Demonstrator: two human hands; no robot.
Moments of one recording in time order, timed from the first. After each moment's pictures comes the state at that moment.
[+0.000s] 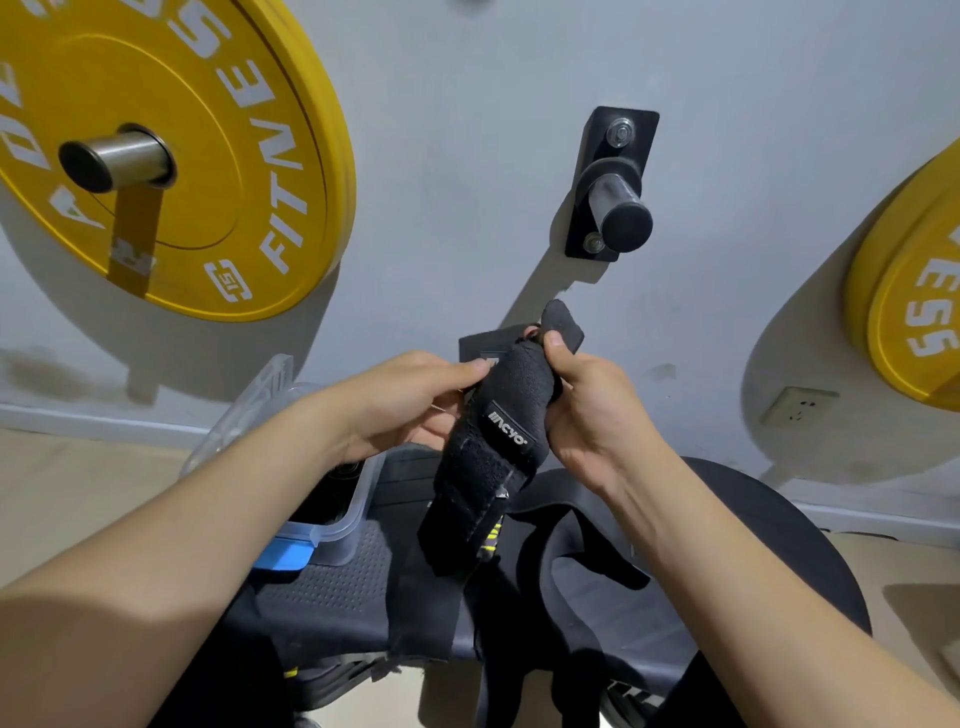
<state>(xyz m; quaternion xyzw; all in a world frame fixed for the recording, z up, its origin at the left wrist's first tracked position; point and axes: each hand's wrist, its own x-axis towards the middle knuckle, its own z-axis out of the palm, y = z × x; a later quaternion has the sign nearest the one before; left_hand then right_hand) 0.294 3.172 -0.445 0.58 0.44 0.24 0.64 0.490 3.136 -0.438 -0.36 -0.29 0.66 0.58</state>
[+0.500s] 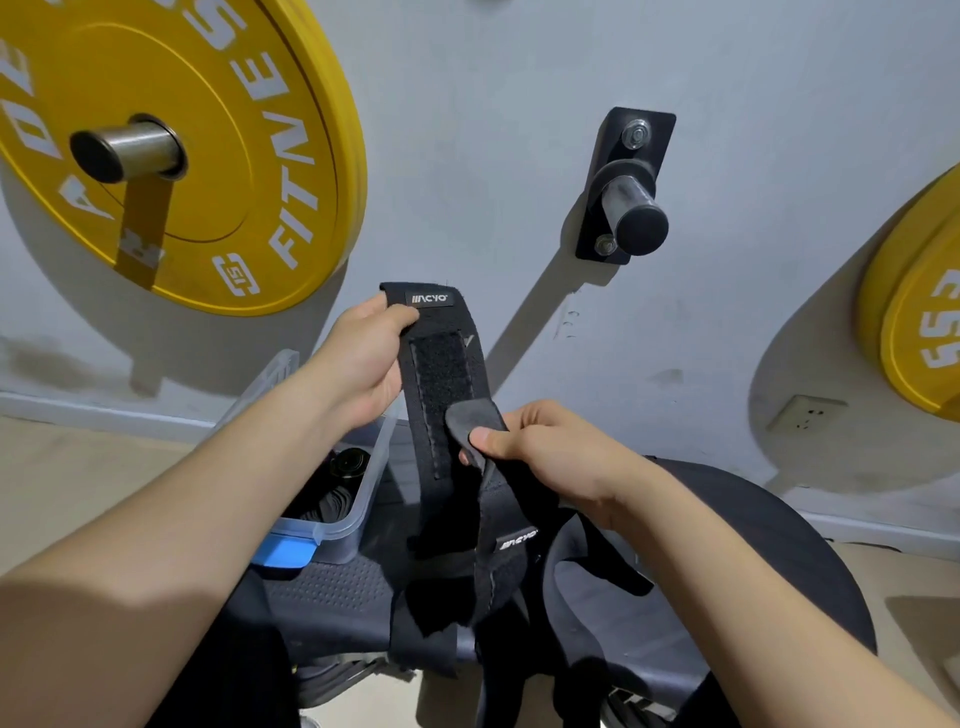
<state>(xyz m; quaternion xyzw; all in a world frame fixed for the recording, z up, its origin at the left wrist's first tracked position) 0.281 3.196 -0.433 0.36 0.42 0.56 0.62 0.488 3.122 -0.458 -0.53 -0.56 0.59 0.25</state>
